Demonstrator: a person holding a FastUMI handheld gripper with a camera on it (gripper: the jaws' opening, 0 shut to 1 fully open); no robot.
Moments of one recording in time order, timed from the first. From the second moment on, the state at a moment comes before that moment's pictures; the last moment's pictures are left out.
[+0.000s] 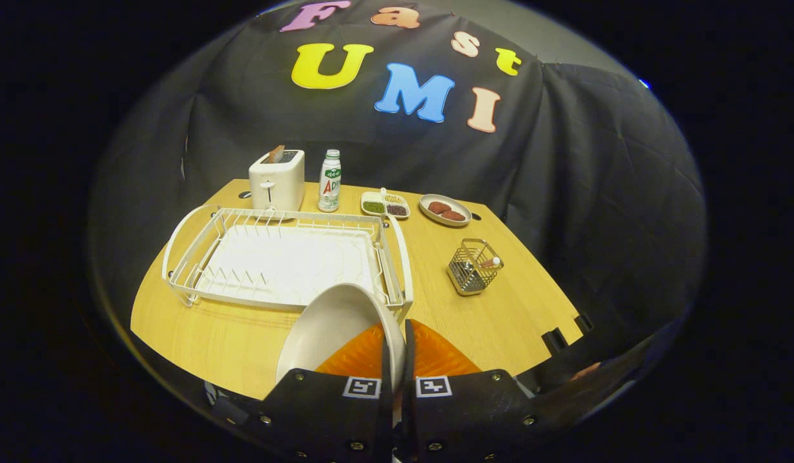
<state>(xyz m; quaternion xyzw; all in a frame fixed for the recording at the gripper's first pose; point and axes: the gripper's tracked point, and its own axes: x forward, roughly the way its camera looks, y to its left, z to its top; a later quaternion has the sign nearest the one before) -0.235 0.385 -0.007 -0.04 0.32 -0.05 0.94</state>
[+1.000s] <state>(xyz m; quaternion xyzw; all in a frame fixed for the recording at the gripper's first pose) -0.224 0.391 -0.106 0.09 0.39 -0.06 0.91</state>
